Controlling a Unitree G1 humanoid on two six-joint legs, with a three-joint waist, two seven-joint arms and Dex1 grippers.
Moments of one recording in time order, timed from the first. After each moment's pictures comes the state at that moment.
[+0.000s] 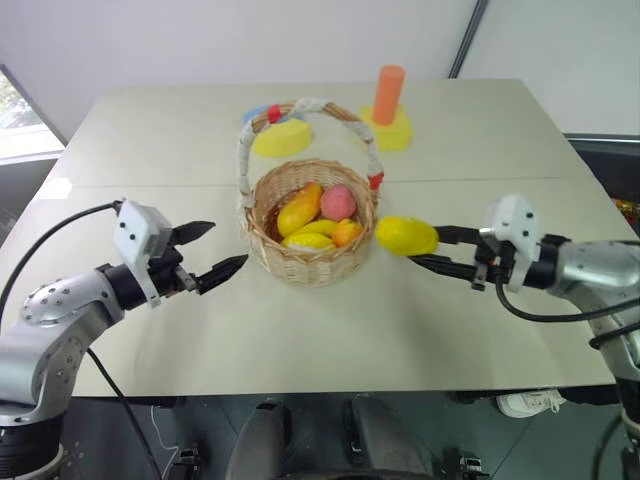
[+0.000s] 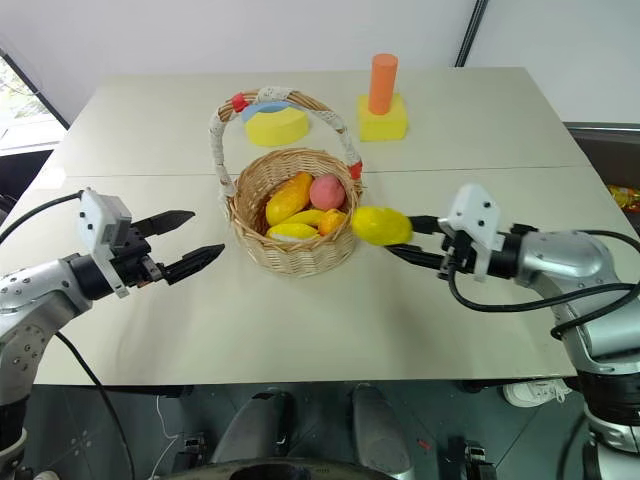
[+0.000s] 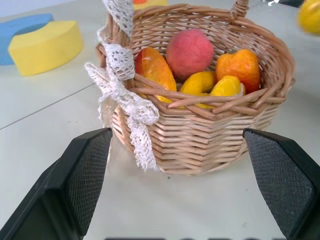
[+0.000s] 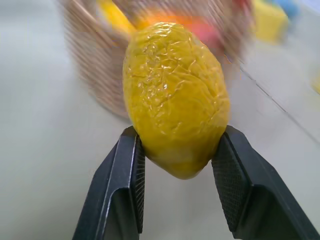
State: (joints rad) left arm -0.08 0.73 0.32 -0.49 -0.66 0.65 -0.73; right arm -0.31 -0.85 -0.12 -0.45 0.56 0.51 0.96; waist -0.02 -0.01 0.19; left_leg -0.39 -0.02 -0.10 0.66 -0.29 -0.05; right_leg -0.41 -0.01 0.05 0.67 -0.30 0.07
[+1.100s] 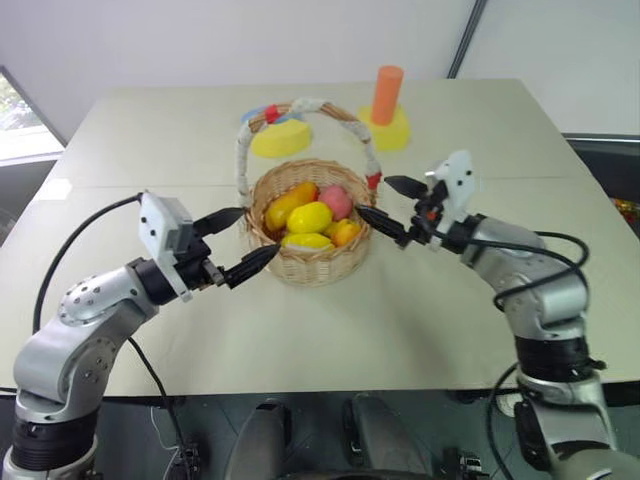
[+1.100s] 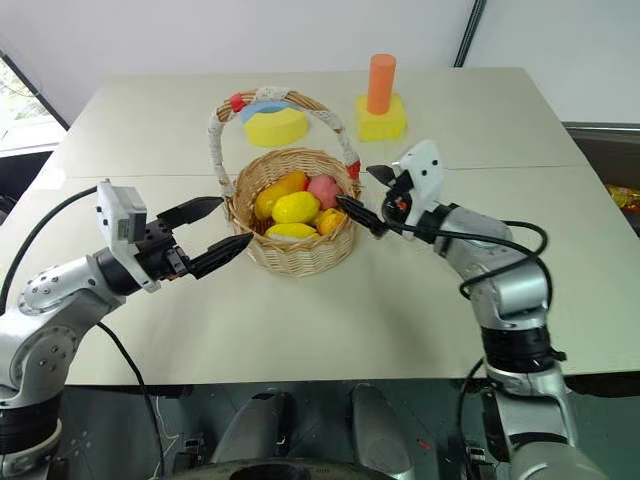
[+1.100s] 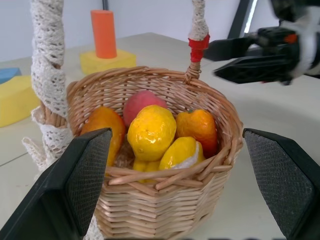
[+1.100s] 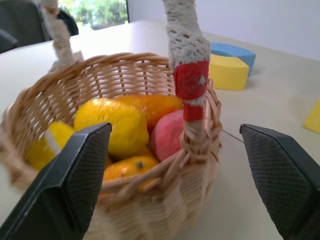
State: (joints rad) left arm -0.15 0.62 0.23 -0.57 -0.73 0.63 -0.65; right arm -0.52 -0.45 -0.03 -0.19 0.44 0.61 0.60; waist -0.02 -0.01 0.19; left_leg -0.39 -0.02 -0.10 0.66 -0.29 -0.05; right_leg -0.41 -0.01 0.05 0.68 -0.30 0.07
